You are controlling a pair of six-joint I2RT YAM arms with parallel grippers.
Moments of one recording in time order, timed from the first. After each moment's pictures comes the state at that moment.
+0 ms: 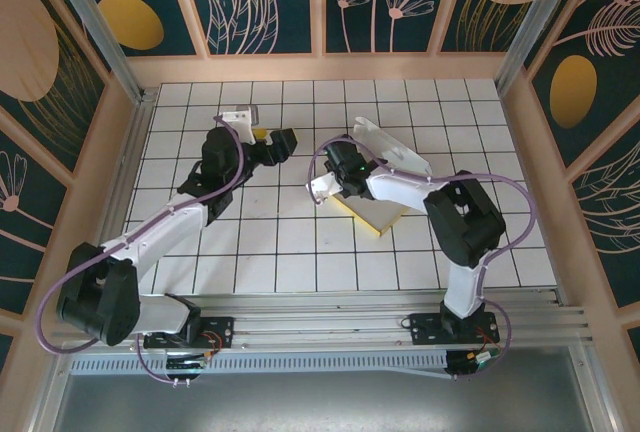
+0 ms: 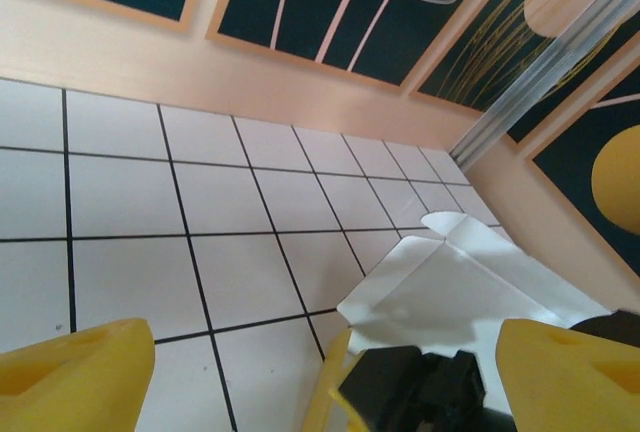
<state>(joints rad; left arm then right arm) -0.45 1.35 0.86 0.26 0.15 -0.52 0.70 1.85 1.21 -0.25 0.23 -1.51</state>
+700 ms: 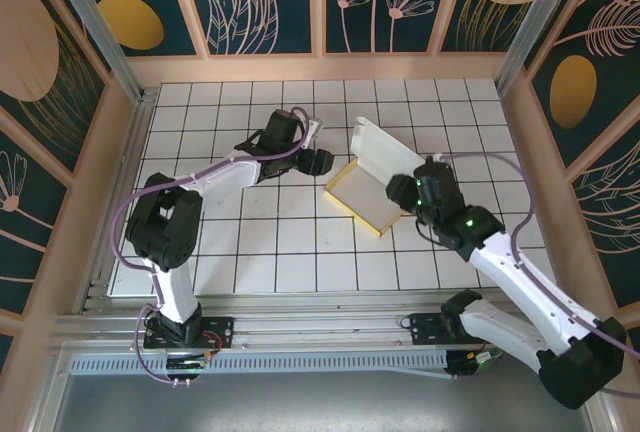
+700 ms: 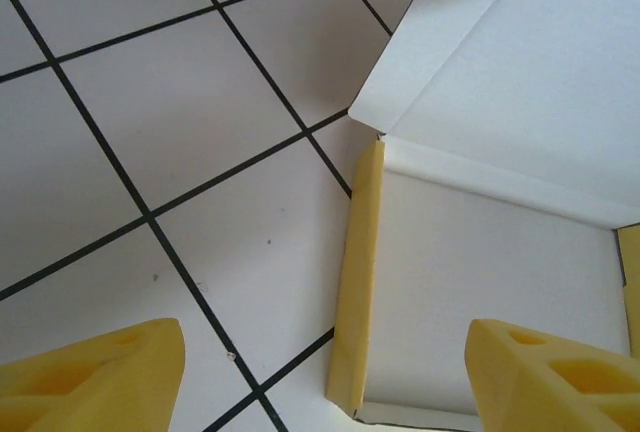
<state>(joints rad) -0.55 1.84 1.29 -0.17 0.26 -0.18 0.54 0.92 0.74 -0.56 0.15 0.91</state>
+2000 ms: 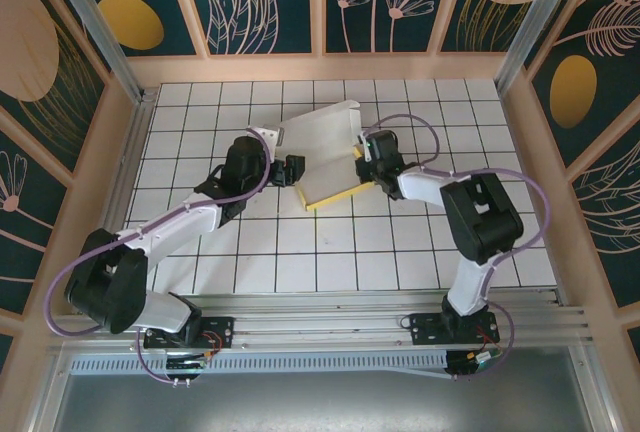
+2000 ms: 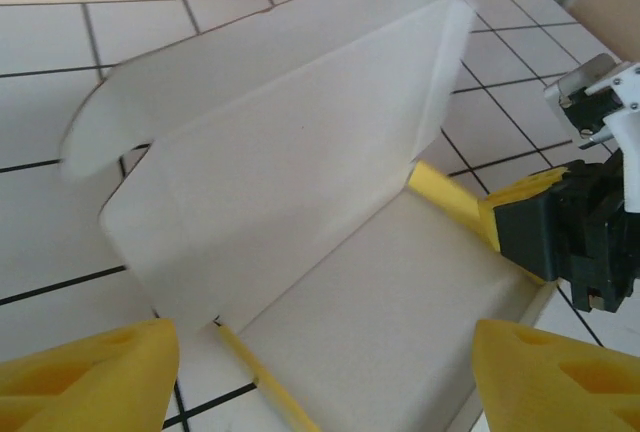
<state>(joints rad) -0.55 1.42 0.86 0.09 0.00 -0.29 0.47 1.85 1.02 0.07 0.09 0.09</state>
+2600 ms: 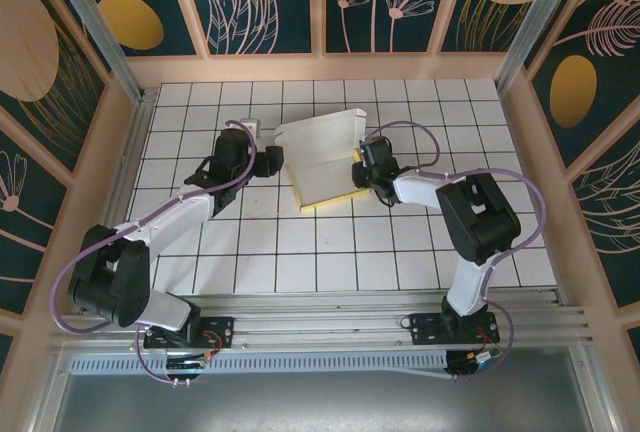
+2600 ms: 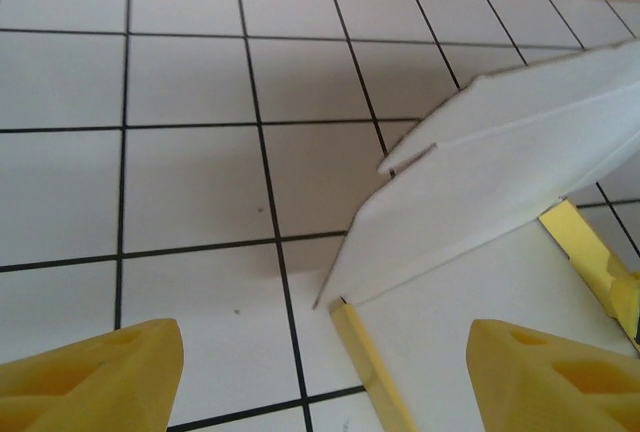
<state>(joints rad) -0.43 1.45 0.89 0.00 -0.05 -0.32 0.51 1.81 0.97 0.03 0.10 0.33</state>
